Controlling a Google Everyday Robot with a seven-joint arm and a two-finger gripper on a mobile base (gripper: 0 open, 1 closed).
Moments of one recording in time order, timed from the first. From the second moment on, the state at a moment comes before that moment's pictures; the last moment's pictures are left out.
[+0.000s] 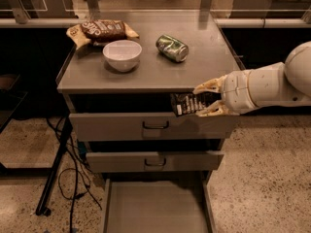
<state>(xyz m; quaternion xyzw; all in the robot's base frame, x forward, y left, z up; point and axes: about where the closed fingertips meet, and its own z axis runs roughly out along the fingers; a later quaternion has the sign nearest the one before) 0.549 -0.134 0.842 -0.74 0.52 -0.04 0.42</state>
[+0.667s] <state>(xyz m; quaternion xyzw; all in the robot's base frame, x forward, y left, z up) 0.569 -0.133 0.850 -0.75 0.51 -0.04 0.41</state>
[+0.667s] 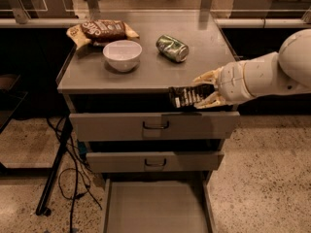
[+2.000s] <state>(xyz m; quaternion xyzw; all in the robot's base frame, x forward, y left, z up) 0.682 -0.161 0.869 -0.75 0.51 0.01 0.42</state>
